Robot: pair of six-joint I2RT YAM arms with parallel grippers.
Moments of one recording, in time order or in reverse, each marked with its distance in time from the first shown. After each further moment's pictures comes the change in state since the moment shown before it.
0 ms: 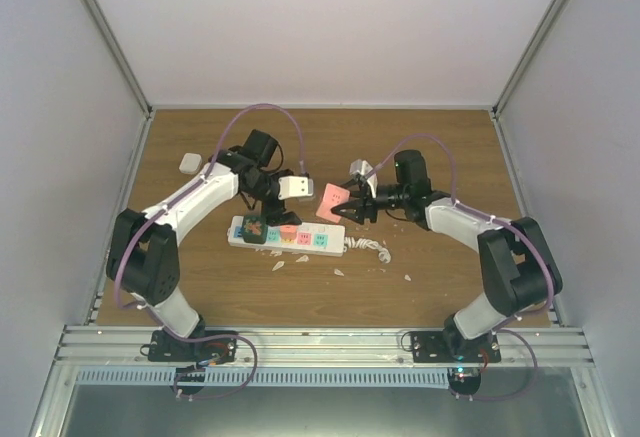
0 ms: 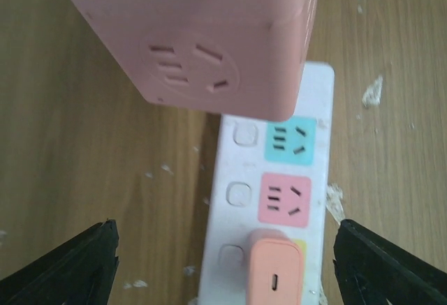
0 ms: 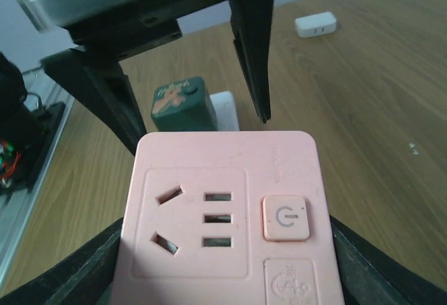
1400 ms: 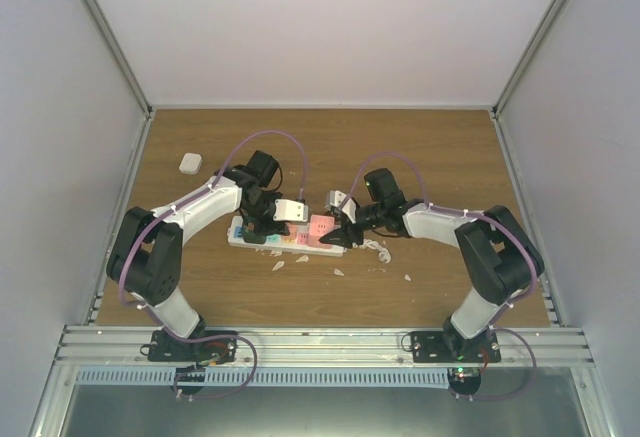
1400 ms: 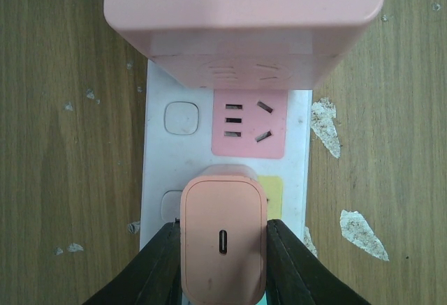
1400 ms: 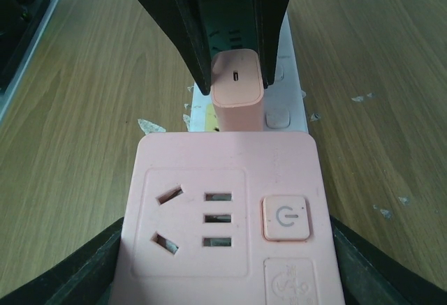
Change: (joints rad) left arm -0.016 -0.008 -0.163 0.060 -0.140 0.088; right arm 0.153 0.101 -0.005 -0.114 0.157 -0.227
